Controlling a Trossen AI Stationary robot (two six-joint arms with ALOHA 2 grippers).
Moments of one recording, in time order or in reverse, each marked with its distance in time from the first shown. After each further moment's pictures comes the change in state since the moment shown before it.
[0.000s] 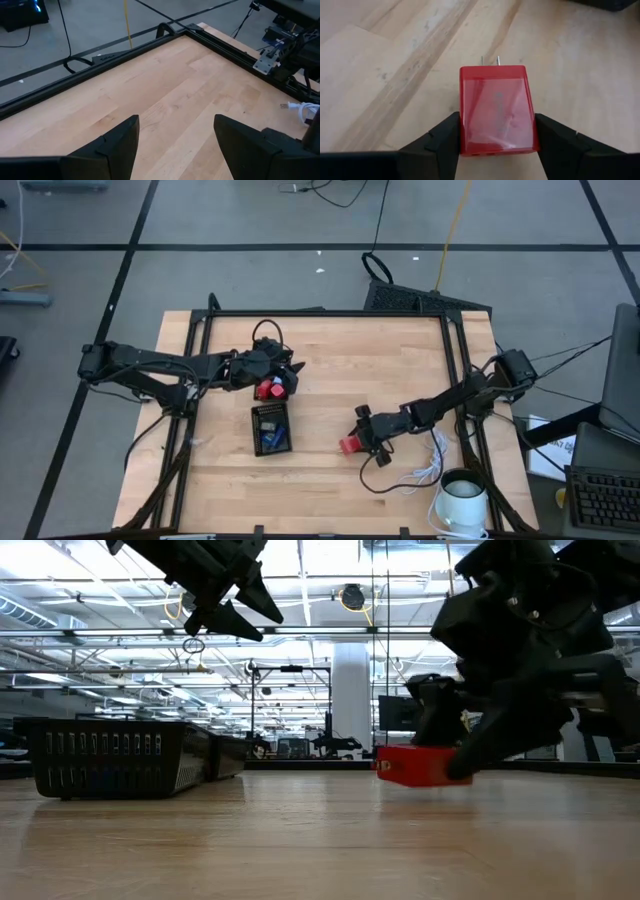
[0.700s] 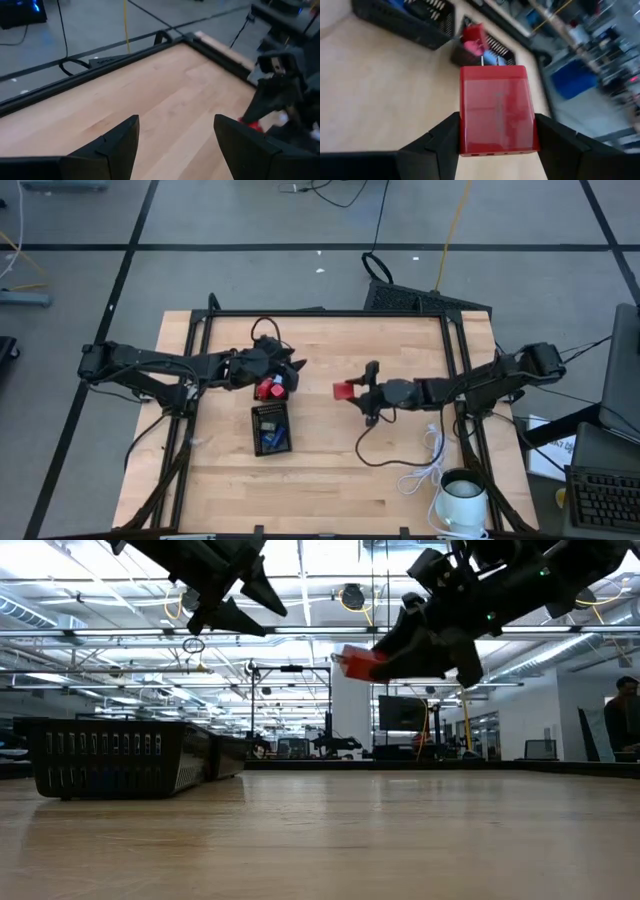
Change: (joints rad) left arm 0.003 0.000 -0.001 0.040 0.001 -0.025; right arm -0.171 -0.270 0.000 0.015 0.367 -0.398
